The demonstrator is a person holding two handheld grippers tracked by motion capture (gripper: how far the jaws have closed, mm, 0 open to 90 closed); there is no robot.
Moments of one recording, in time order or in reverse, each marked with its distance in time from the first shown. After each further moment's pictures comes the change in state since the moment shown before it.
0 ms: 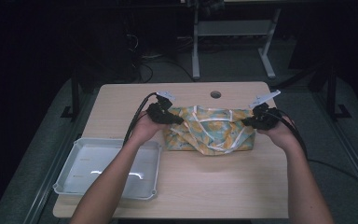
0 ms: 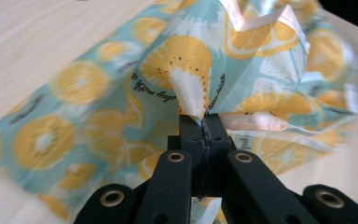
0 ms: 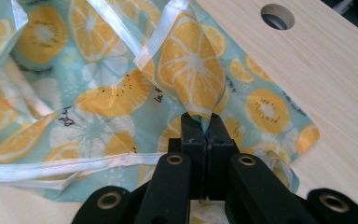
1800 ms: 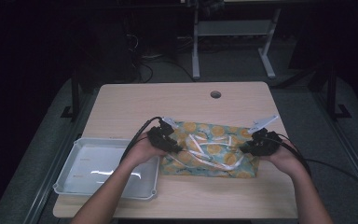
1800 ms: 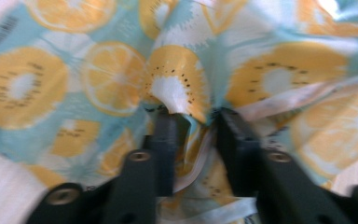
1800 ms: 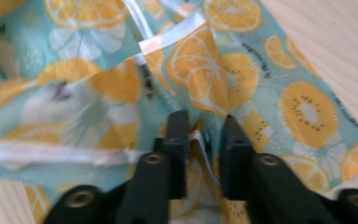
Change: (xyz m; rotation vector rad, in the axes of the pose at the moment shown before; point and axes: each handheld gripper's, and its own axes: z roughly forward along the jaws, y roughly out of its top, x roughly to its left) left arm -0.041 -0.055 0.012 0.184 -0.046 0.065; right arm 0.050 -0.048 -0.005 0.076 0.114 -0.020
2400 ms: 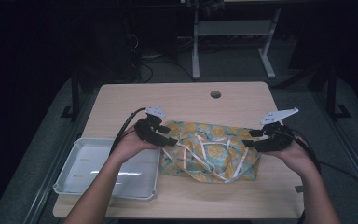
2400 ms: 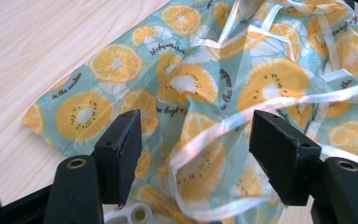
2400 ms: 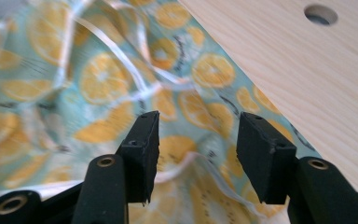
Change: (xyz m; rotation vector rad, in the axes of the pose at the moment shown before) left arm -0.005 0.000 -0.054 -0.171 0.011 -0.014; right arm 0.003 0.009 -0.046 -0.168 0.005 0.046
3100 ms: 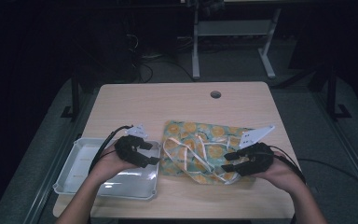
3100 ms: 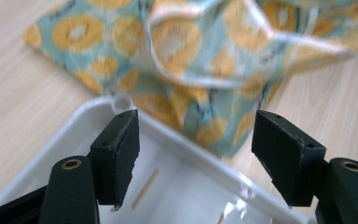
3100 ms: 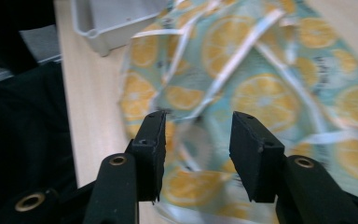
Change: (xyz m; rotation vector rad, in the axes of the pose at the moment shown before) left arm -0.024 -0.066 -0.036 0.070 0.047 0.006; right arm 0.077 0.006 0.017 0.024 0.281 -0.144
